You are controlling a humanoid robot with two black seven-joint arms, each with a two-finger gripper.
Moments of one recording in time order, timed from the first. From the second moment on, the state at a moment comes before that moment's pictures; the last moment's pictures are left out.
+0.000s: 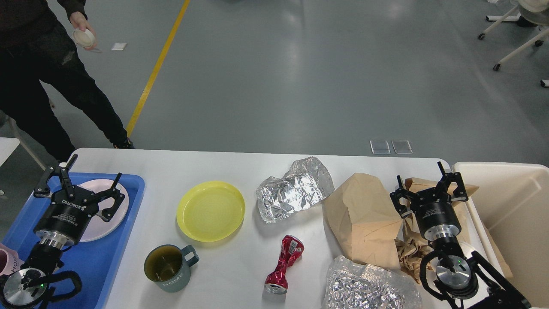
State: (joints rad) left arm -0.05 0.31 -1.48 -1.09 0.03 -0.49 0.01; right arm 0.15 -0.16 1.23 1.00 -0.13 0.21 0.34
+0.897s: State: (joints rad) left arm -0.21 0.59 -1.30 -1.08 0.04 -0.46 -0.02; right arm 0.15 -0.16 1.23 1.00 -0.13 0.21 0.34
